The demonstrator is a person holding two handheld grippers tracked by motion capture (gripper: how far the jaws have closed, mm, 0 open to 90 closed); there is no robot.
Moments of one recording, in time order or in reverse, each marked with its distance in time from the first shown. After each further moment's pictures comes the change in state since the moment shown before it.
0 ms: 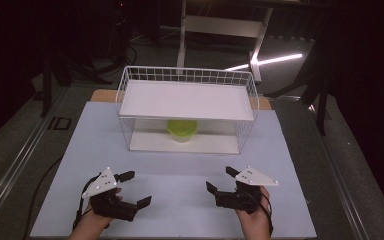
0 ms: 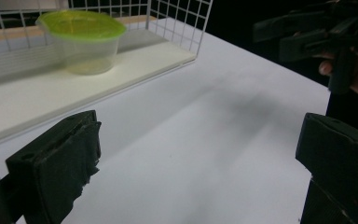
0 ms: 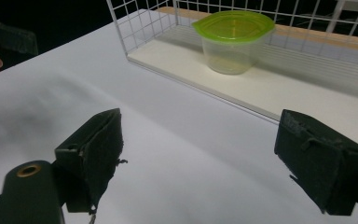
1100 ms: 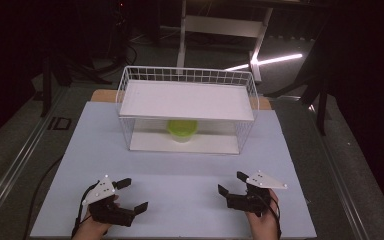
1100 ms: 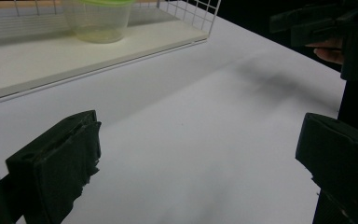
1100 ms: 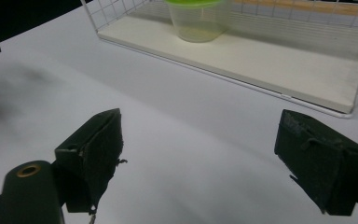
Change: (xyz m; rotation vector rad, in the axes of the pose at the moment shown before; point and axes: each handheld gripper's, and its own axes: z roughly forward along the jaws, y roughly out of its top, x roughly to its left) left arm 0.005 -0.028 0.003 0.009 0.022 -0.023; right arm -0.029 -0.030 -0.006 0.045 -0.045 0.042
